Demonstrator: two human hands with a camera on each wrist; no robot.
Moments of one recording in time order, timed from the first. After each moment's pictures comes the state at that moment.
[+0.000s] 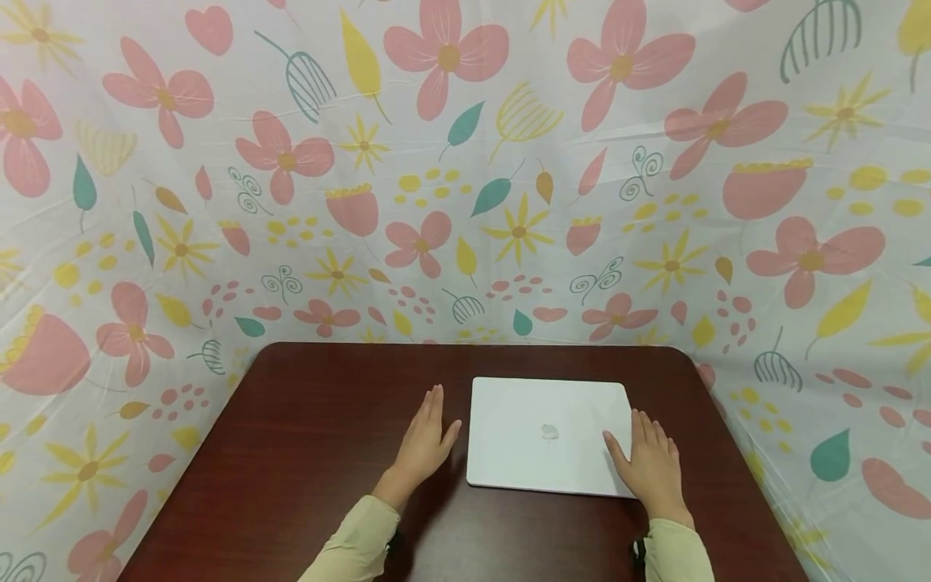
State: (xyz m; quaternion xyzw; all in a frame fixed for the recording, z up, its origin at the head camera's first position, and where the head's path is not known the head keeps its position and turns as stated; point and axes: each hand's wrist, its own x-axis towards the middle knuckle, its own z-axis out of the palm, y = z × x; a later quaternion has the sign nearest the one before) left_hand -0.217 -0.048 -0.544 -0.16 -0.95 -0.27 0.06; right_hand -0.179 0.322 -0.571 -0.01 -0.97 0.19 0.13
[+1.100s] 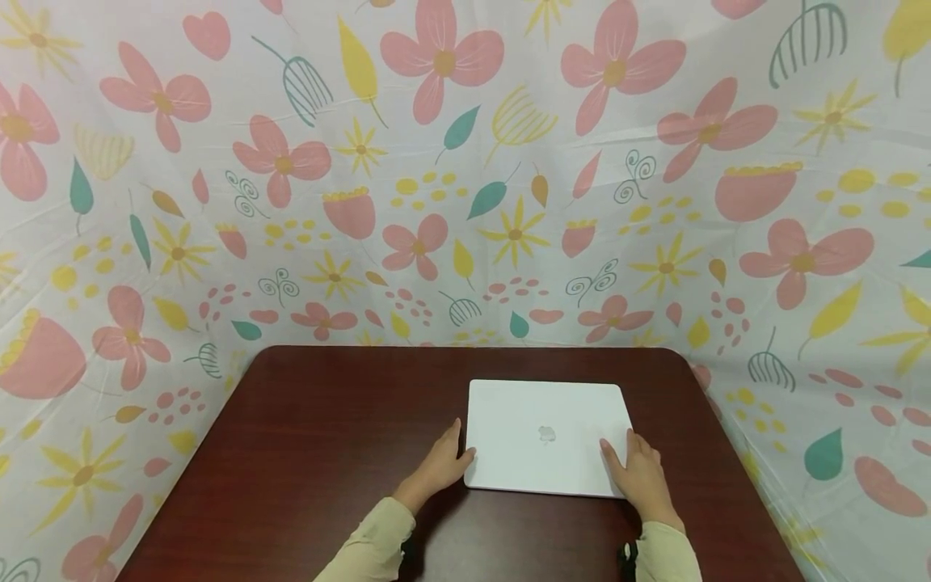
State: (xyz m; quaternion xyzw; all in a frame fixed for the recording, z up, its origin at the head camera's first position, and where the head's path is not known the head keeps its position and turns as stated) left_hand -0.218 -0.024 -0.587 -0.15 -0.91 -0.38 -0.08; right_hand -0.176 0.324 -0.588 -0.04 -0.96 0.28 0.01
